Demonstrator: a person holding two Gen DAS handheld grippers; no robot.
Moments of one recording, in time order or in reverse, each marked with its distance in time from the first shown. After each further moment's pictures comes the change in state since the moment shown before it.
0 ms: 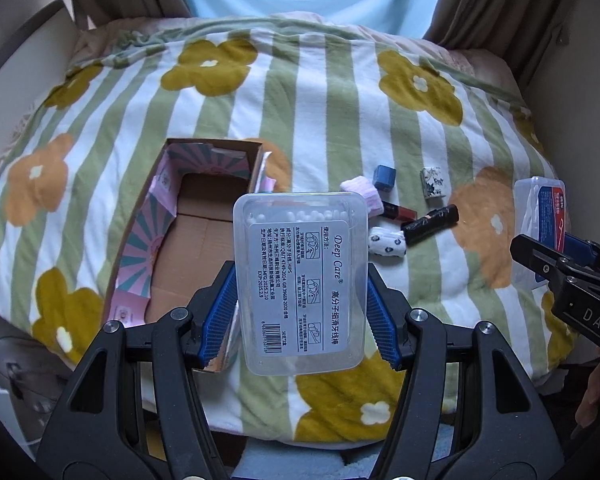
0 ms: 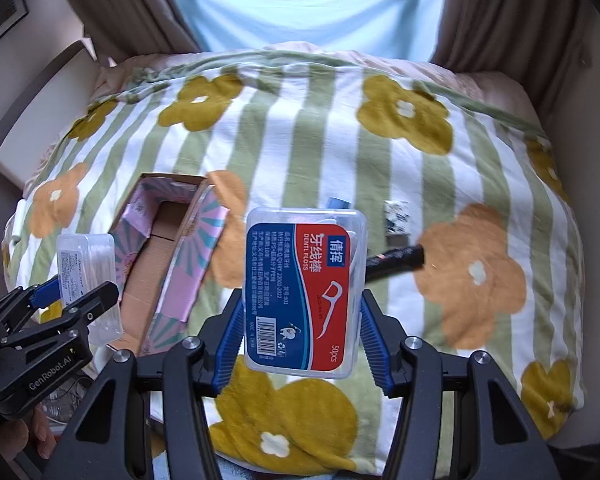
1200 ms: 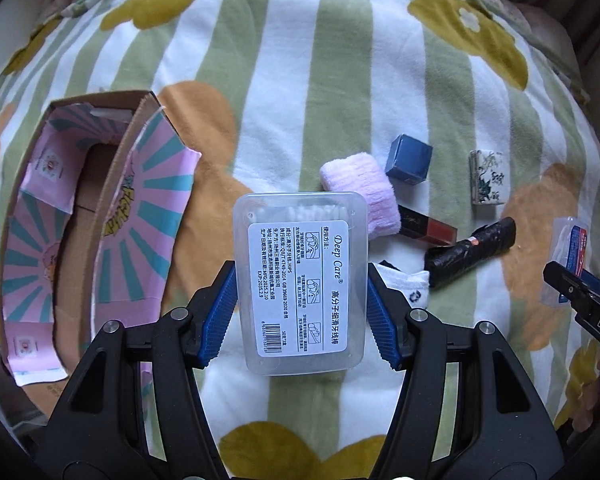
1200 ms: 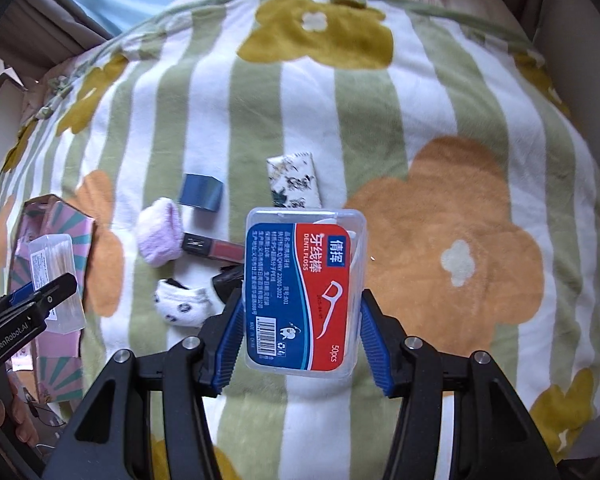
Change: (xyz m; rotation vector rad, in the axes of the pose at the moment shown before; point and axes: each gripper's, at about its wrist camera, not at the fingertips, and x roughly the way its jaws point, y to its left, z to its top) left arm 0.222 -0.087 0.052 -0.064 0.197 0.052; right arm 0.122 -0.201 0.001 0.173 0.148 -0.022
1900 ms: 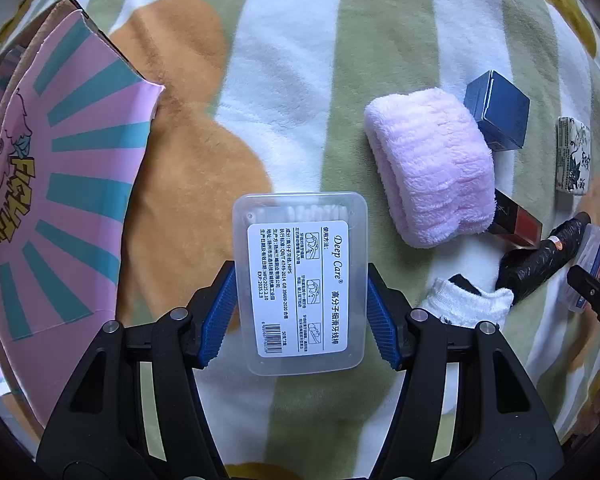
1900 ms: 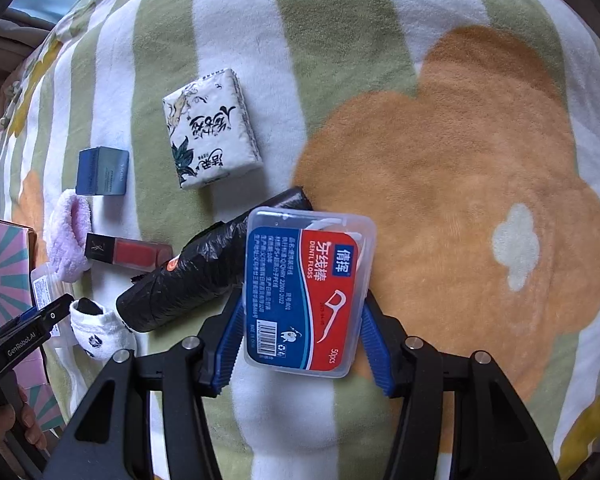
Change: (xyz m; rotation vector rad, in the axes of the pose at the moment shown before) left arm 0.109 0.004 -0.003 -0.043 0.199 0.078; right arm 0.141 -0.050 0.010 0.104 0.187 0.027
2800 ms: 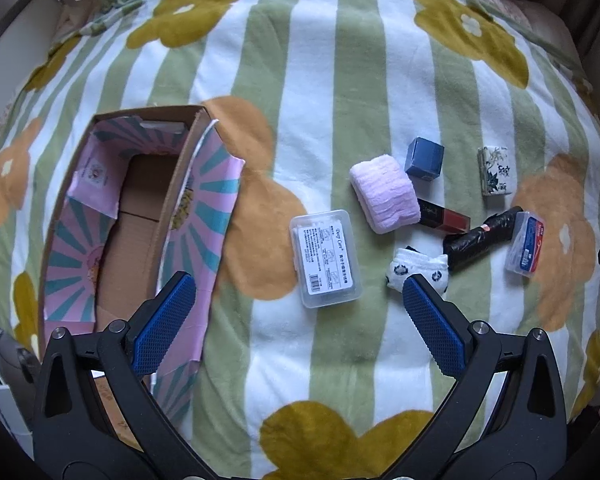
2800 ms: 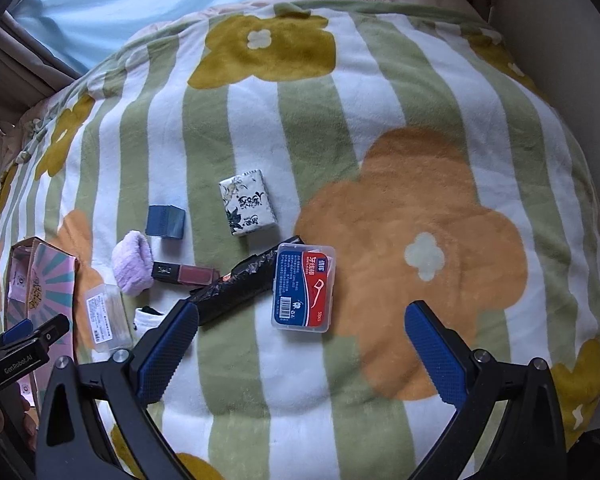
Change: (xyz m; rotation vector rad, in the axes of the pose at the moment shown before) left arm -0.130 0.023 -0.040 0.076 -0.216 -0.001; right arm -0.103 0.029 -0.024 0.022 -0.230 -0.045
